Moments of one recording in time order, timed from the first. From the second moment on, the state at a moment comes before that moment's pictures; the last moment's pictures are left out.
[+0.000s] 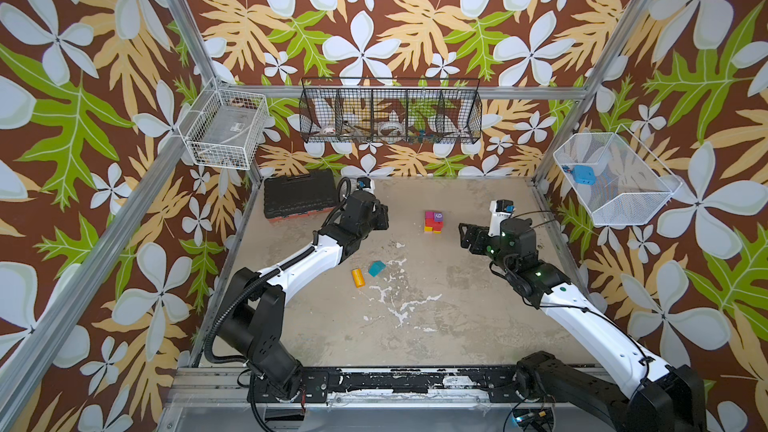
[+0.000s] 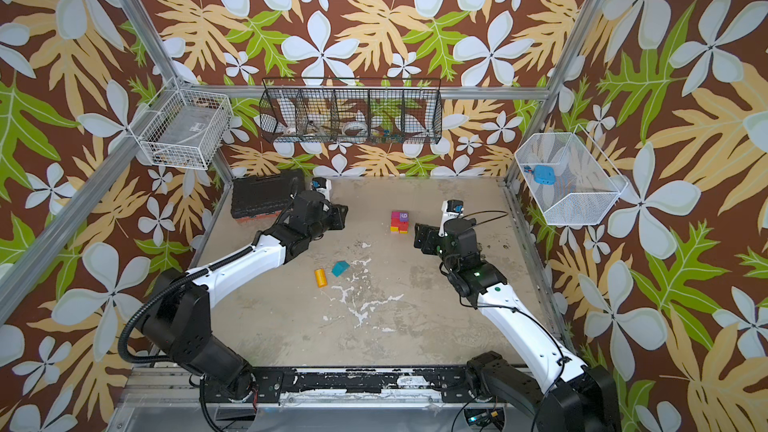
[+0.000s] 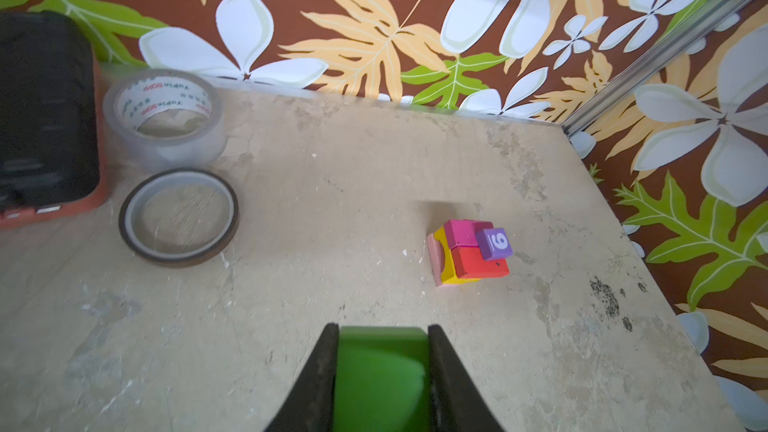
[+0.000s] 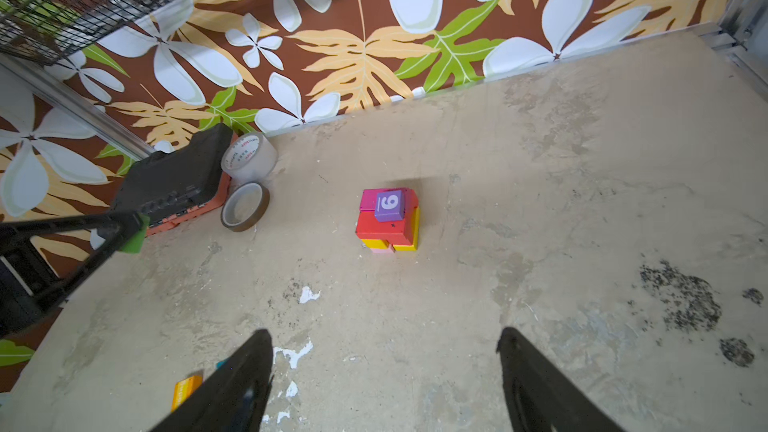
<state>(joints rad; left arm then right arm) -0.50 1.63 1.17 0.00 -0.08 -0.45 0.34 1.06 0.77 -0.16 0.10 0.42</state>
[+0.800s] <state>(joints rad) -0.43 2.20 1.93 -0.29 0.39 0.32 0.30 1.01 0.67 -0.09 0.03 0.40</state>
